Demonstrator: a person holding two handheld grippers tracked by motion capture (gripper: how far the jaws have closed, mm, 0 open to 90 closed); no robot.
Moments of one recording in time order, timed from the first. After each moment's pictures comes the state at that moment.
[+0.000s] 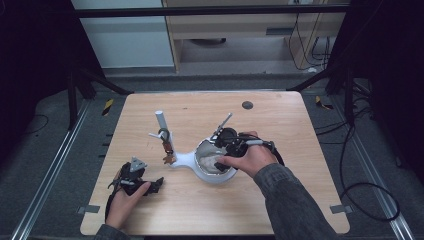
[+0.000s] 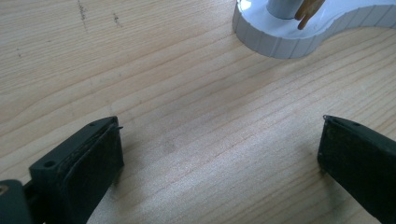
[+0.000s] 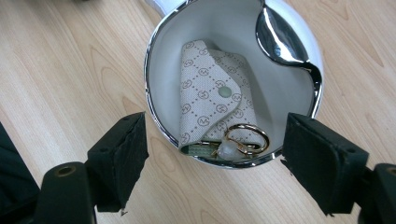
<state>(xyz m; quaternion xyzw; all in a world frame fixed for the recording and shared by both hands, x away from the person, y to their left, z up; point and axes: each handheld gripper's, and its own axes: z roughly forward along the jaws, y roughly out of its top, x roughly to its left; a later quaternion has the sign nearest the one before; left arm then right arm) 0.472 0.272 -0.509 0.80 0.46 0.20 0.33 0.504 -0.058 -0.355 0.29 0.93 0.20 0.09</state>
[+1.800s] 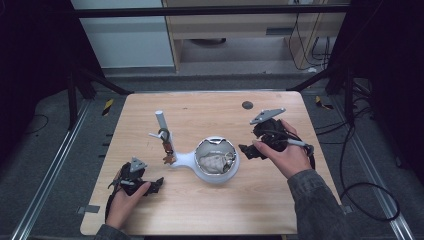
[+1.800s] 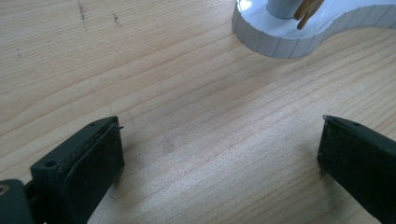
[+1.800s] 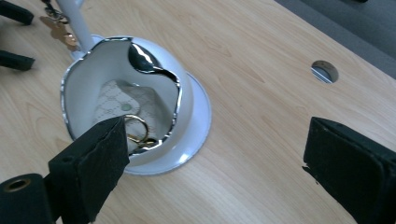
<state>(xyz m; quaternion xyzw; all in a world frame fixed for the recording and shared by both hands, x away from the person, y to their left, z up) 0.471 0.272 -0.509 0.80 0.46 0.20 0.33 0.502 -0.149 -0.338 0.35 0.85 0.33 0.20</state>
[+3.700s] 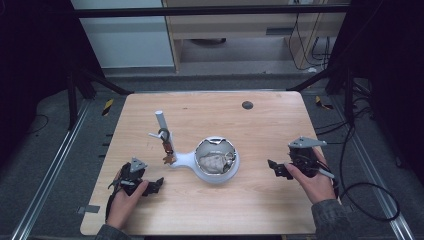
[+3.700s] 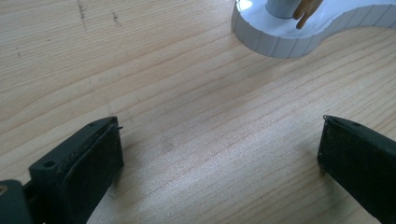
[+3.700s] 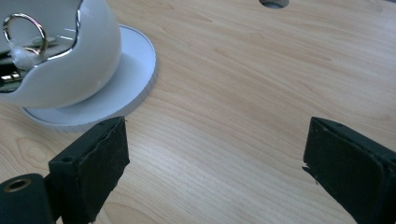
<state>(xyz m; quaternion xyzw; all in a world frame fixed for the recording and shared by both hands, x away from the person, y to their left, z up) 0.471 0.272 -0.509 0.80 0.46 0.20 0.33 0.470 -0.239 -0.421 0.46 0.78 0.38 0.21</state>
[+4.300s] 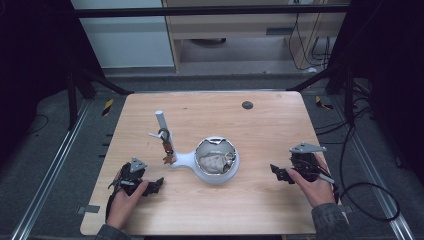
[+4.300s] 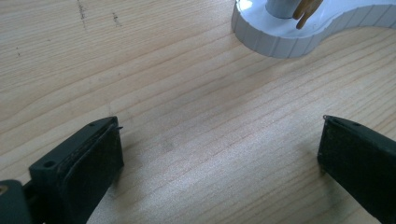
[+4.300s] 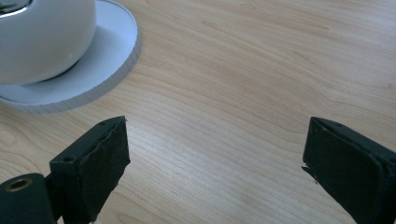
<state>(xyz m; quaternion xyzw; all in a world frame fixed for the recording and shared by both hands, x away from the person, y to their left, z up) 0.471 0.271 -0.509 0.80 0.46 0.20 0.33 0.468 -0.248 -0.445 0.47 0.78 0.36 0.20</state>
